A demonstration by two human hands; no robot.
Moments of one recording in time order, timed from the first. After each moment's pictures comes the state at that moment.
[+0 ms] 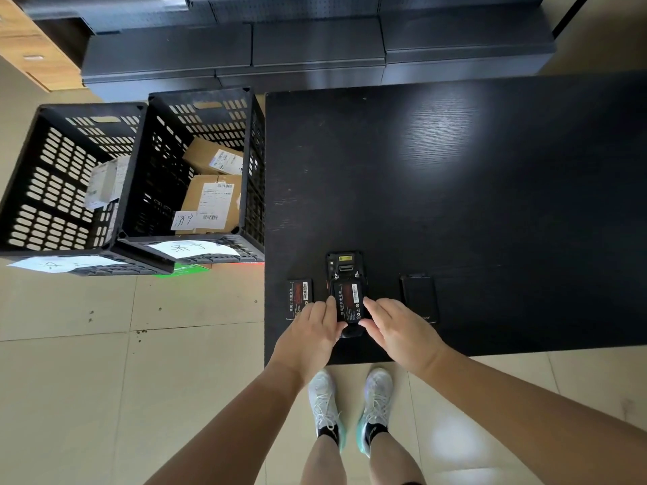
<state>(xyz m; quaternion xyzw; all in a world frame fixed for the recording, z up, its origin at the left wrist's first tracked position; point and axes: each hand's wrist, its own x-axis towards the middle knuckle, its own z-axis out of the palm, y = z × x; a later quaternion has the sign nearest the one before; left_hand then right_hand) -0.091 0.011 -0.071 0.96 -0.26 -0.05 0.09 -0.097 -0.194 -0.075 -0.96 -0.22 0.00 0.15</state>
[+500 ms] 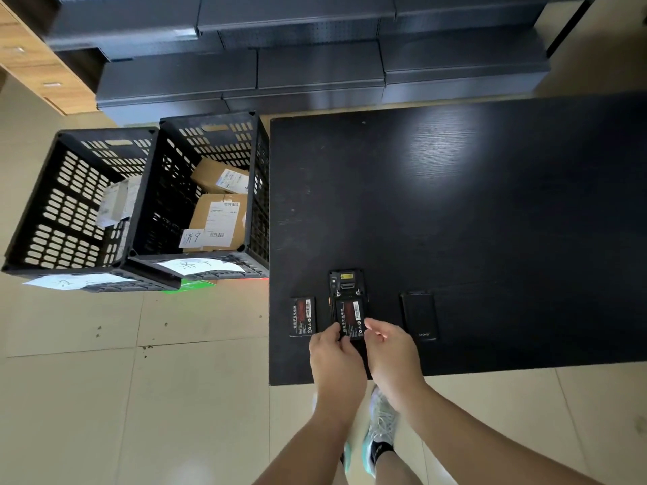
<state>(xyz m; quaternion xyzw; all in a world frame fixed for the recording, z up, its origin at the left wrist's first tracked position) -0.109 -0.053 -0.029 0.84 0.27 -0.16 0.44 -0.104 -0.142 -0.035 -0.77 0.34 0.16 0.52</state>
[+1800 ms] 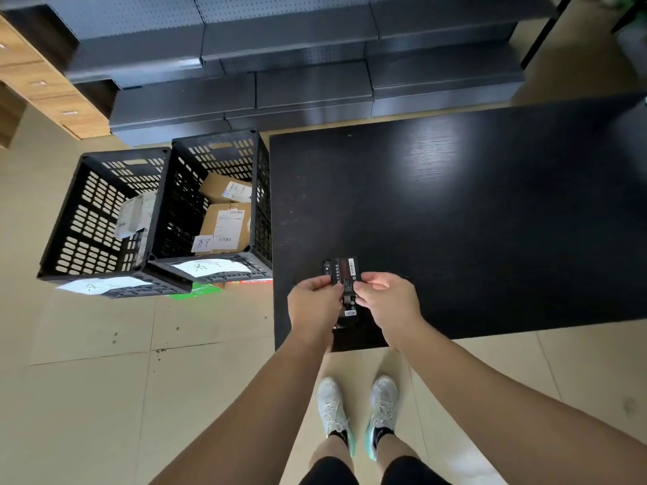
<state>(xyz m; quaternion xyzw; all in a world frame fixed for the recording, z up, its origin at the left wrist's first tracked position) -0.072 -0.042 0.075 0.66 0.36 -0.17 0.63 -0.083 -0.153 0.061 -0.63 0.36 0.13 0.67</state>
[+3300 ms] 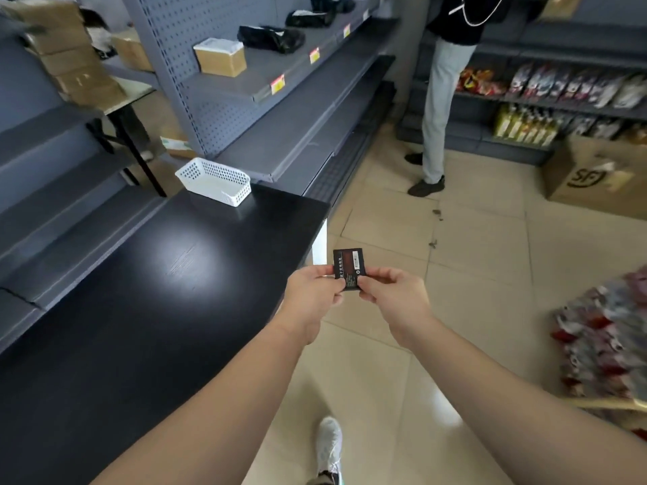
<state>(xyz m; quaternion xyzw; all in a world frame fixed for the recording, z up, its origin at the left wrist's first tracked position) -0.293 -0.551 0.206 0.66 -0.22 -0.51 0.51 -0.430 -0.591 0.203 -0.43 0.57 -0.37 0.60</state>
